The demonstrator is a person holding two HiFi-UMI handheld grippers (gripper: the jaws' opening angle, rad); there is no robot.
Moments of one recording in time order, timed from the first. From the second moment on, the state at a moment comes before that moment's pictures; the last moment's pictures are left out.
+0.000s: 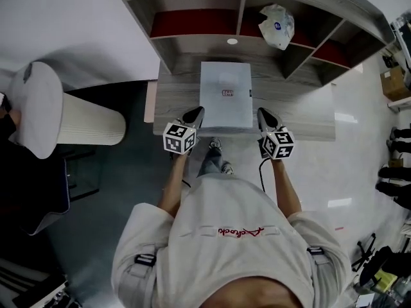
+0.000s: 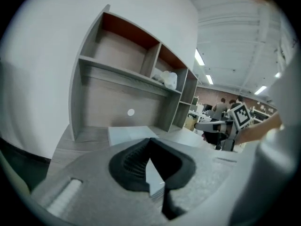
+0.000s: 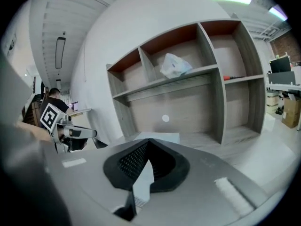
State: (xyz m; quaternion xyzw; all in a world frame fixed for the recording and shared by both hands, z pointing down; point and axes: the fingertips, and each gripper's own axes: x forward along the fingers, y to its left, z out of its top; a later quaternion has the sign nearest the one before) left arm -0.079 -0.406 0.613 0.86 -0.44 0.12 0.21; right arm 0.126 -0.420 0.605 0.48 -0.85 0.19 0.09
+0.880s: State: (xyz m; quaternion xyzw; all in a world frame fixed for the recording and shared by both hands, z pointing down) left arm -0.057 -0.354 0.537 0.86 -0.48 0.05 0.15; right arm 0.180 -0.353 0.527 0.53 -0.84 0.12 0.03
